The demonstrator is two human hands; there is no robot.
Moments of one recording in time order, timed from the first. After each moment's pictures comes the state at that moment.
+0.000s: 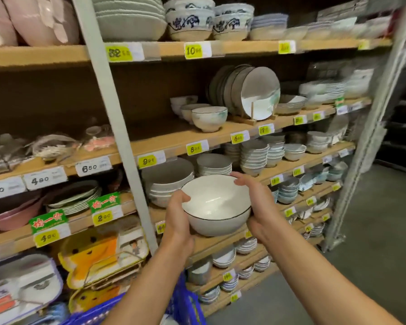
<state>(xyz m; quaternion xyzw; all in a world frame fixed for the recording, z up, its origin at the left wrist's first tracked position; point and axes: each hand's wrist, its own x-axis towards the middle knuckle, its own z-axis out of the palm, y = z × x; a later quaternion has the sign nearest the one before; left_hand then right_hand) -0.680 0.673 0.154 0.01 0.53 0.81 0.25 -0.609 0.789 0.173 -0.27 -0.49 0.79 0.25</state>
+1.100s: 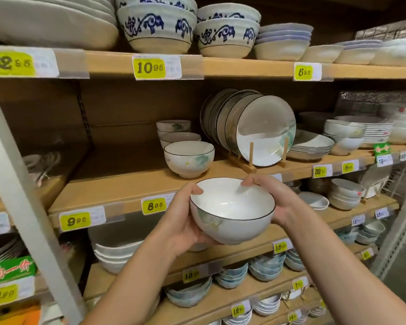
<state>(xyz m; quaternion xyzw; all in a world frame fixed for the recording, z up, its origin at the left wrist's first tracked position) -0.805 0.886 0.205 0.09 0.49 0.76 0.41 -0.739 1.061 0.231 -0.20 -0.55 0.81 0.06</state>
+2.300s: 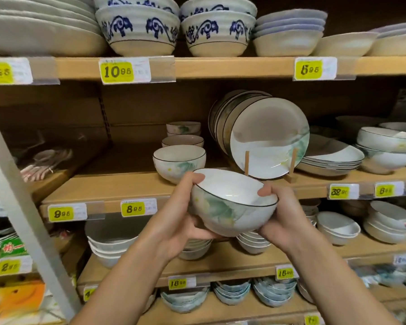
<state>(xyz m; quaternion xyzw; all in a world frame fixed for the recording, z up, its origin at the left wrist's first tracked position) -0.781 0.959 0.226 0.10 0.54 0.80 0.26 -0.742 1.134 0.221 -0.08 -0.43 0.90 0.04</state>
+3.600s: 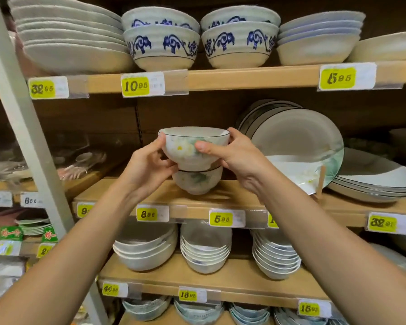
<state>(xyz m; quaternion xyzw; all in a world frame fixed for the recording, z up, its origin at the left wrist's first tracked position) -0.871 0.912 0.274 0.21 0.54 0.81 0.02 -0.848 1.108 0.295 0.14 -0.68 0.71 0.10</state>
